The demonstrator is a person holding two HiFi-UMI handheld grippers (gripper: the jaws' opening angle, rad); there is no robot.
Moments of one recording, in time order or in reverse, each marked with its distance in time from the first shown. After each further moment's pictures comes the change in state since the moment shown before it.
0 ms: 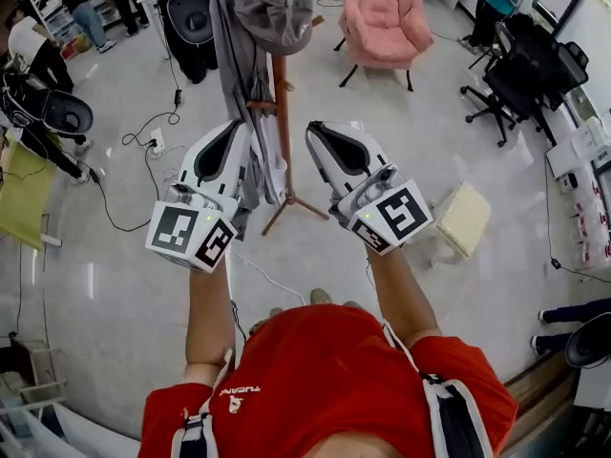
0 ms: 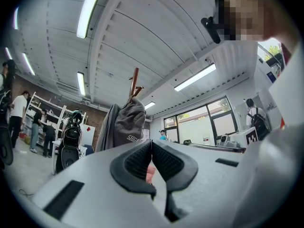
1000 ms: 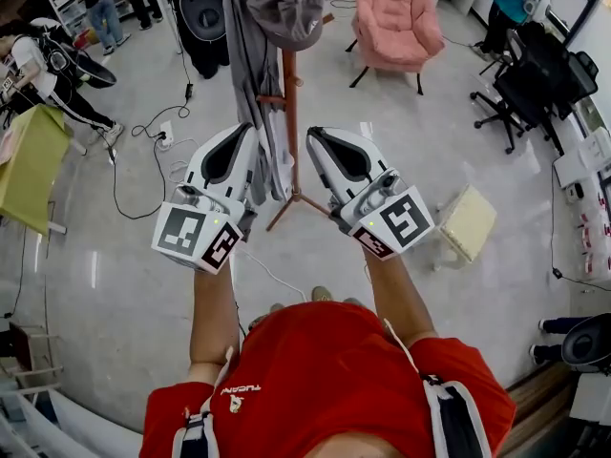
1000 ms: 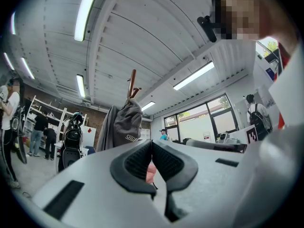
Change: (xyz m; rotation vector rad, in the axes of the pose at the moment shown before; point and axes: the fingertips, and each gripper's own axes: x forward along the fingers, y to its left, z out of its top) left arm -0.015 -0.018 0.008 0.028 0.010 0.011; right arm -0.009 0.021 0.020 0.049 -0.070 0.056
